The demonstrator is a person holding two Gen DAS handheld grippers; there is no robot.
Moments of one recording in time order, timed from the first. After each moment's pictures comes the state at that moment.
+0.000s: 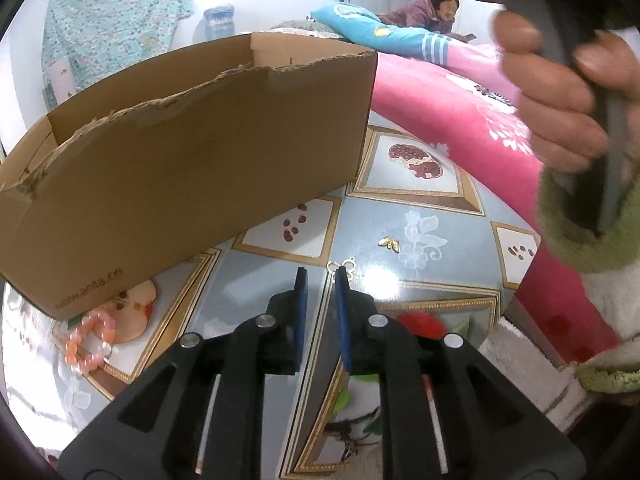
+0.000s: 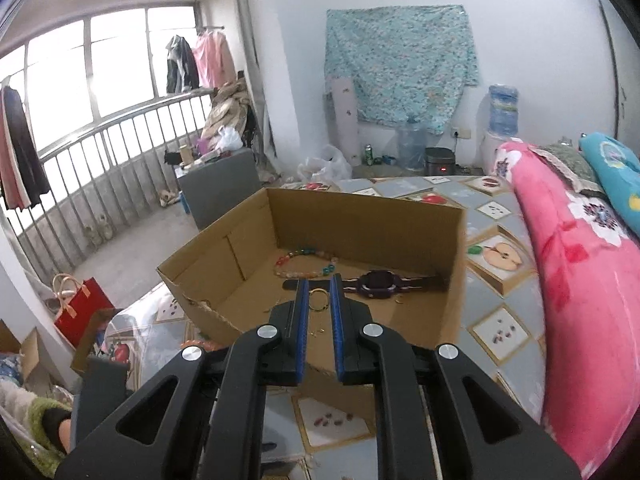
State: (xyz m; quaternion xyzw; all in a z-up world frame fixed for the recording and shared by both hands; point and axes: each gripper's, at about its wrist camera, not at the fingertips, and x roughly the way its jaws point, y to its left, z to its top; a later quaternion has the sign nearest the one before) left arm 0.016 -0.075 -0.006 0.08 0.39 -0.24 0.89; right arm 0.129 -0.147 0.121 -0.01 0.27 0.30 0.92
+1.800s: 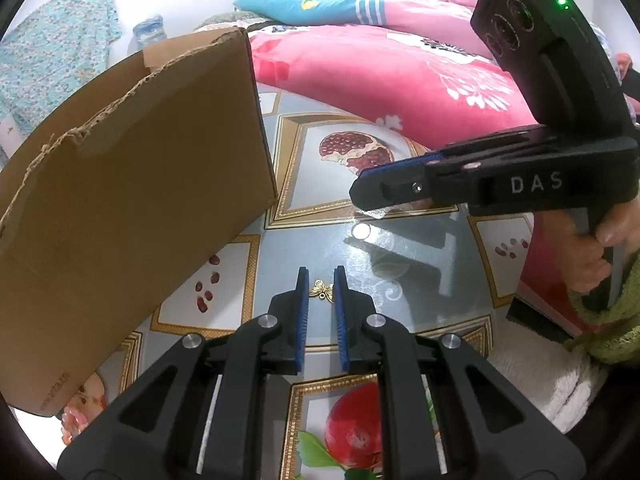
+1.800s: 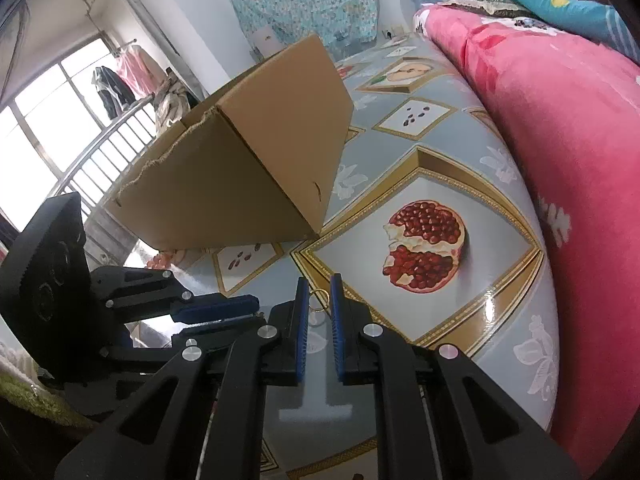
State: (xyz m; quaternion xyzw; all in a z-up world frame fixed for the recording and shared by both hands) left arm 0.049 -0.142 -0.016 0.18 0.40 -0.32 0.84; right arm 0.091 -0.266 -0.004 0.14 0.41 0.23 0.87
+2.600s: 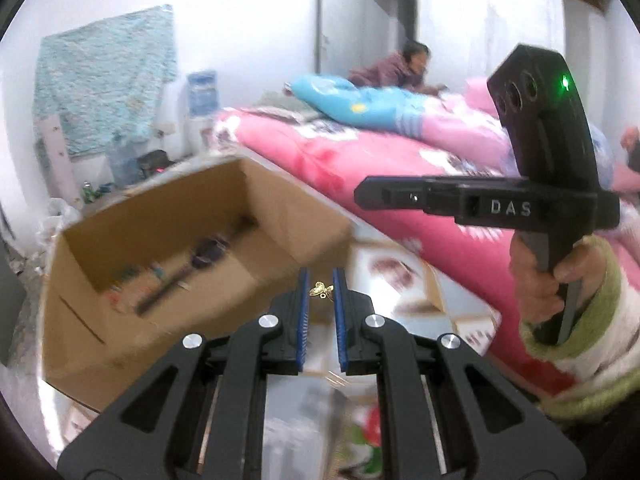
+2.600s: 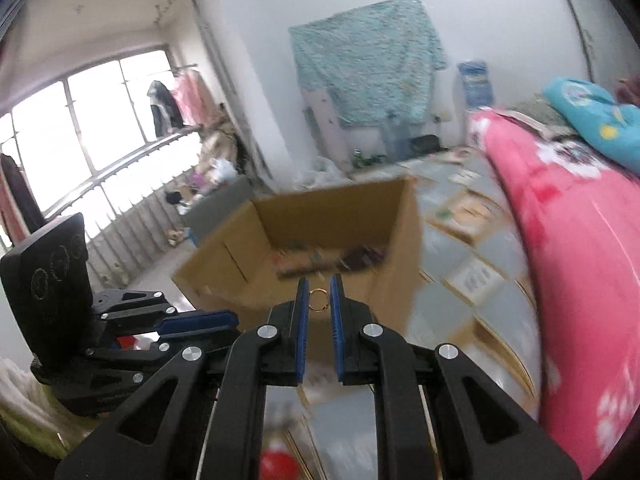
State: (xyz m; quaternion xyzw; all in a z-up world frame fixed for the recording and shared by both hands) left arm 0.040 -0.065 0.101 0.08 0.28 -0.28 0.92; right arm 0.102 -0.223 0.114 0.10 0.27 0.29 0.91
